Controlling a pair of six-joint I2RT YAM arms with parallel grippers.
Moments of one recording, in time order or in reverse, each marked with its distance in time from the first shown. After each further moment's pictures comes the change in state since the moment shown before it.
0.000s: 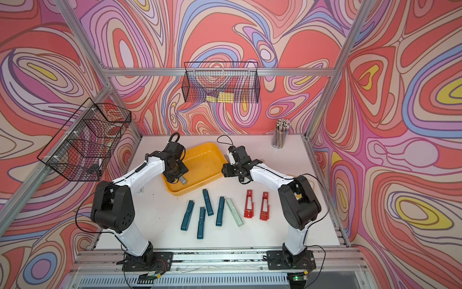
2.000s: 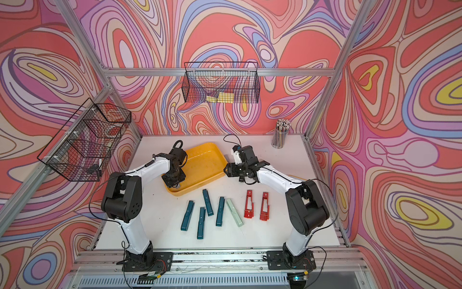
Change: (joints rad) left arm 0.025 0.136 0.011 -0.066 -0.097 0.058; right arm -0.040 -0.060 -0.058 0.042 -0.106 -0.014
